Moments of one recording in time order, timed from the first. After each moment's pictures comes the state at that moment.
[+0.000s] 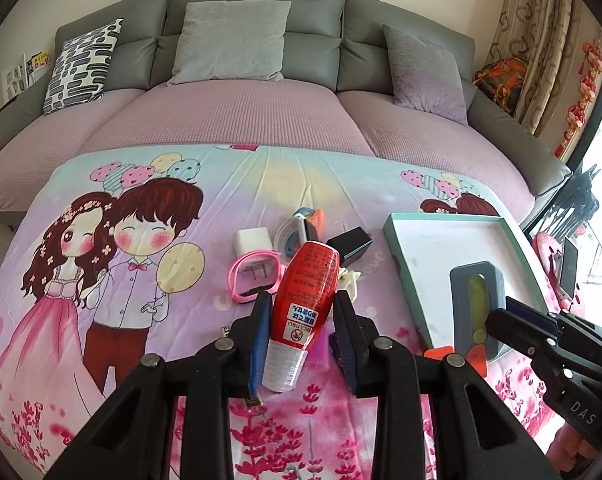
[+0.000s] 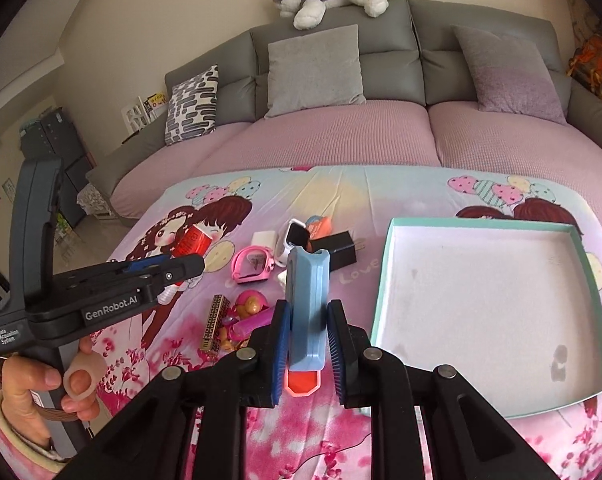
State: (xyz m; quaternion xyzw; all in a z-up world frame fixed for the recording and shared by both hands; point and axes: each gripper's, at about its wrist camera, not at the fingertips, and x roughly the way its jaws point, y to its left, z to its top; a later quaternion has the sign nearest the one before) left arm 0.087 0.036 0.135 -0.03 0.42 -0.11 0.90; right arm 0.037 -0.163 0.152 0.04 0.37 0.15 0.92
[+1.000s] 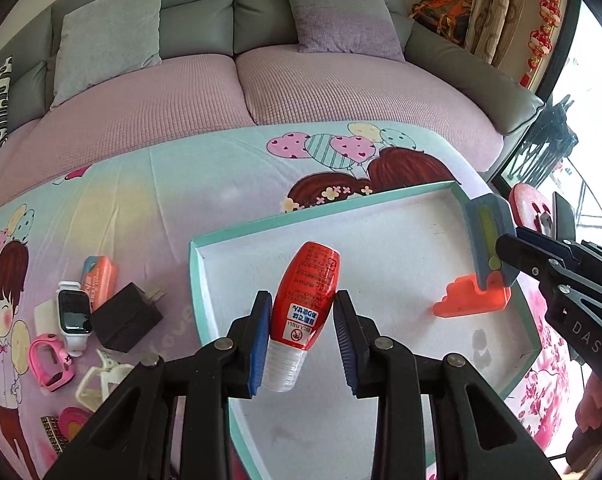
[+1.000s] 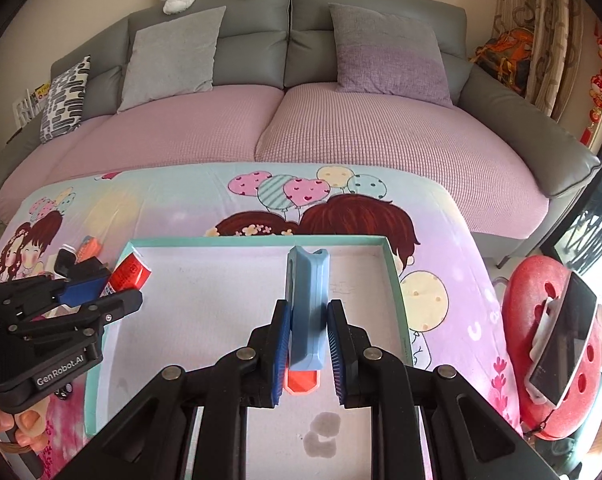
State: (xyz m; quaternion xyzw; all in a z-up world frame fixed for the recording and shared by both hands) left arm 0.170 -0.180 0.084 0.04 0.48 -0.19 0.86; right arm 0.123 -0.345 0.109 -0.01 0.43 -0.04 0.90
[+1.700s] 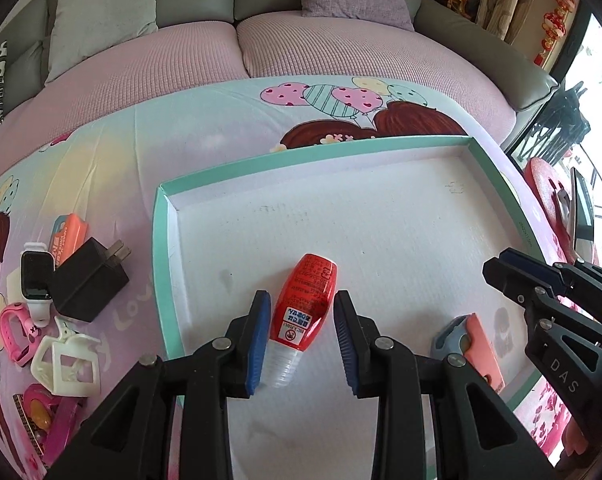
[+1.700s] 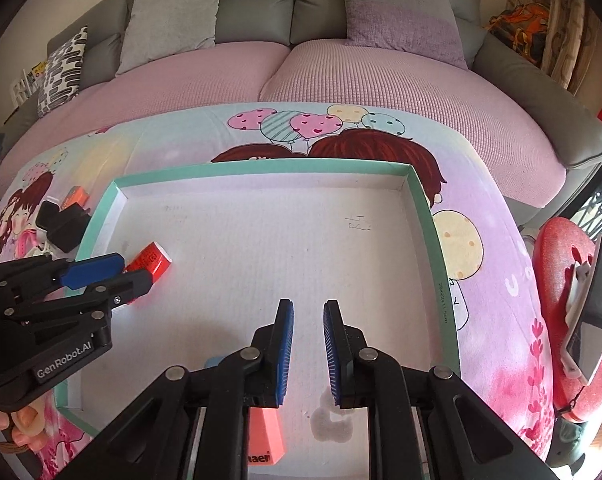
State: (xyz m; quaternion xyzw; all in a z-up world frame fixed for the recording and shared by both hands) left arm 0.171 -0.192 0.053 0.04 0.51 -0.18 0.84; right arm 0.118 -0.342 0.063 -0.01 0.48 -0.03 0.88
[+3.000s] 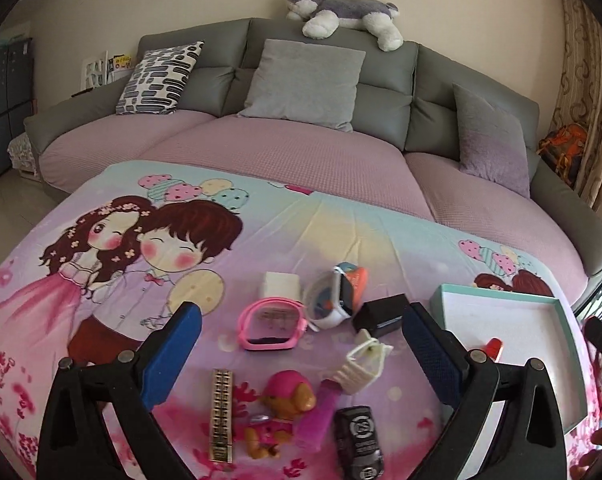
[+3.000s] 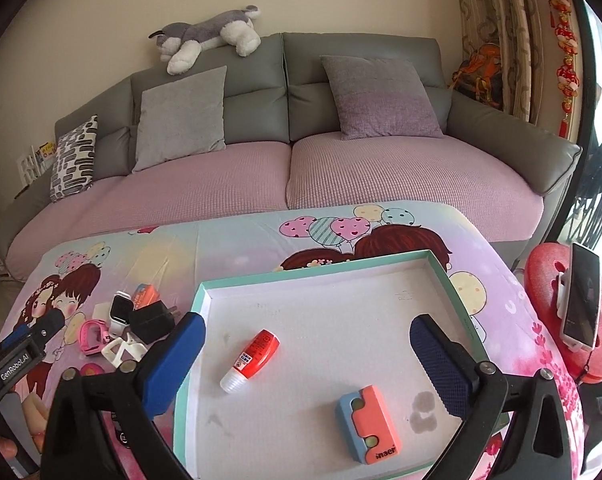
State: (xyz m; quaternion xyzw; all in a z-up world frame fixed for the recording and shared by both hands) left arm 0.103 0.022 0.108 -0.08 0.33 0.05 0.94; right arm 0.074 -0.254 0.140 0.04 0.32 -0.05 0.95
